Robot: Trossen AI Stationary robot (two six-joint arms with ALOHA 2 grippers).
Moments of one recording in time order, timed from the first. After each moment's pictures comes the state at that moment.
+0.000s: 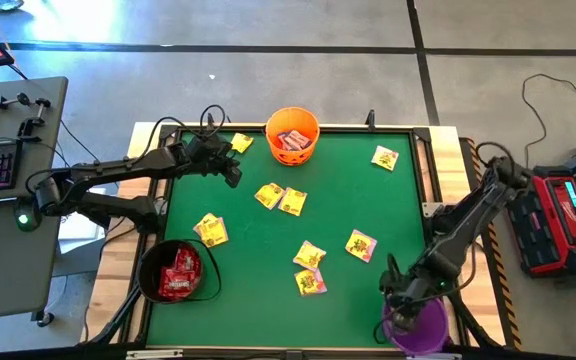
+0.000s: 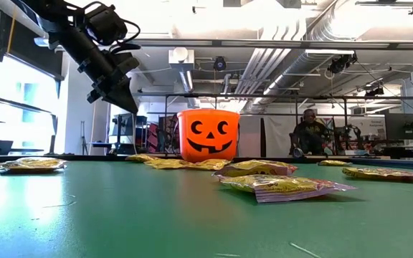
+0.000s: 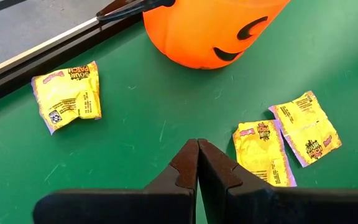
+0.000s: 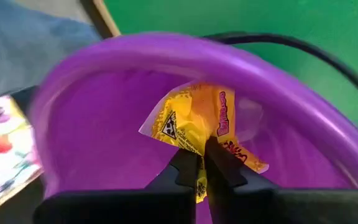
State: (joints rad) left arm 0.50 1.13 0.67 -0.30 -0.09 -0.29; right arm 0.84 1.41 1.00 -0.80 -0.30 1.35
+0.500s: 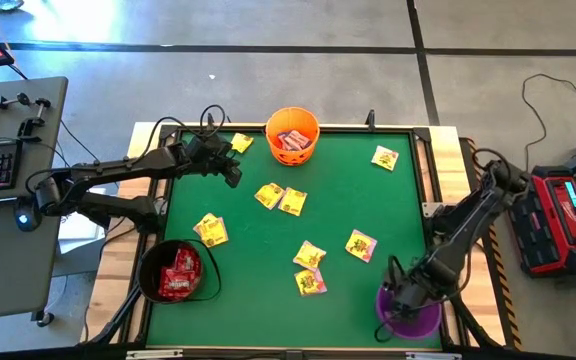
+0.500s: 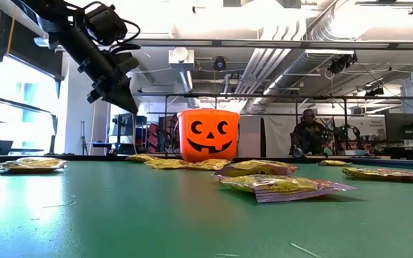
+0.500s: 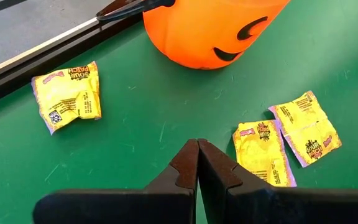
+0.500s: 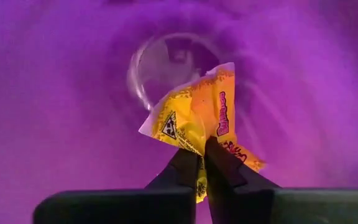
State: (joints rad) left arm 0.50 1.13 0.67 -0.29 -0.09 -0.29; right arm 0.87 1.45 1.00 -0.97 -0.23 1.32
